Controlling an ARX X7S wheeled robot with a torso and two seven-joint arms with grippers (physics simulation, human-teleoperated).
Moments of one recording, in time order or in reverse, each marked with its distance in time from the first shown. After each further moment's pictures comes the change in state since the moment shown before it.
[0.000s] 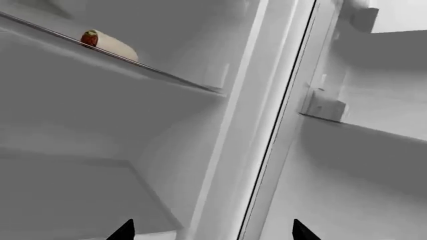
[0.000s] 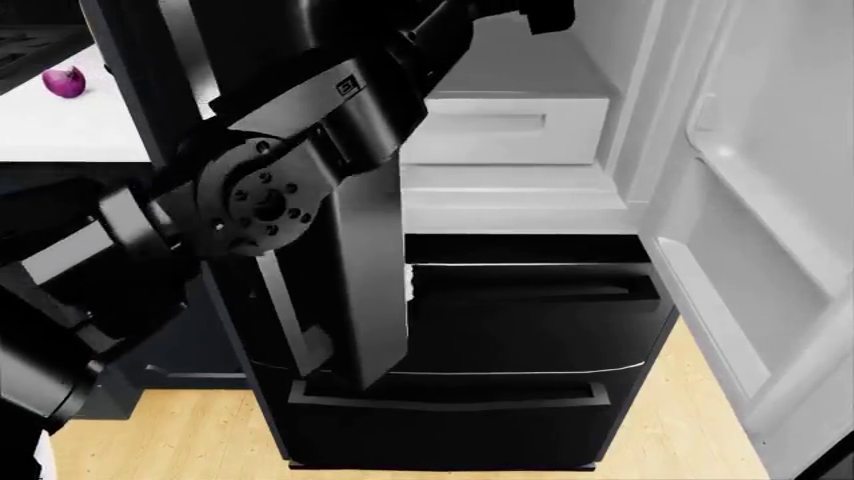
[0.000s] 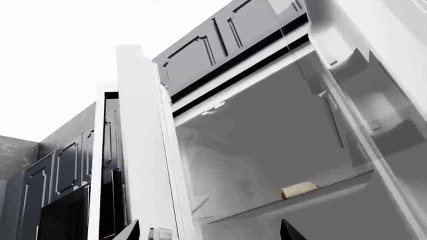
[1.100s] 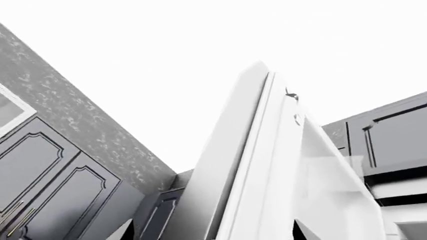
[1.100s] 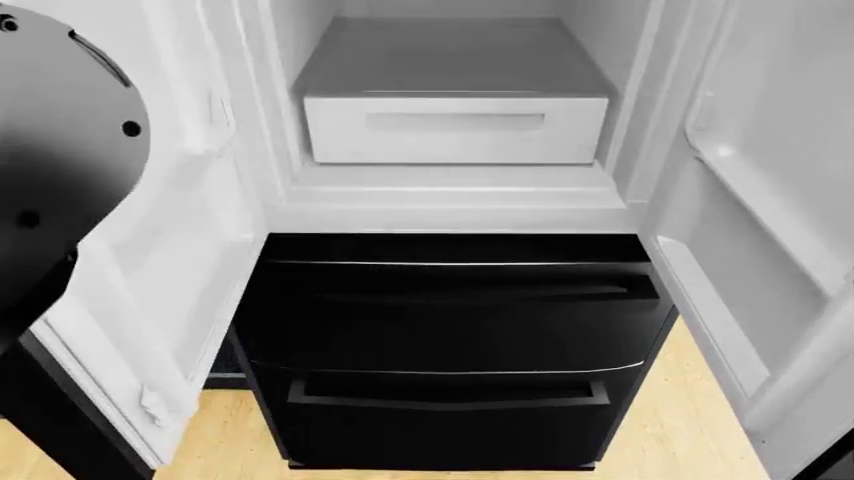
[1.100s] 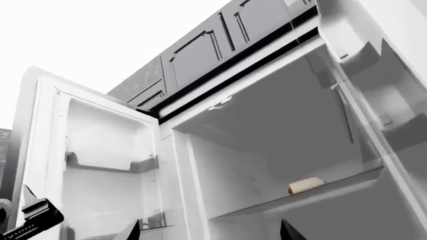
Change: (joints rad) left arm 0.034 -0.384 -0.483 0.877 1.316 -0.881 -1.090; right arm 0.060 -0.011 -0.060 -0.014 -0.004 0.027 -0.010
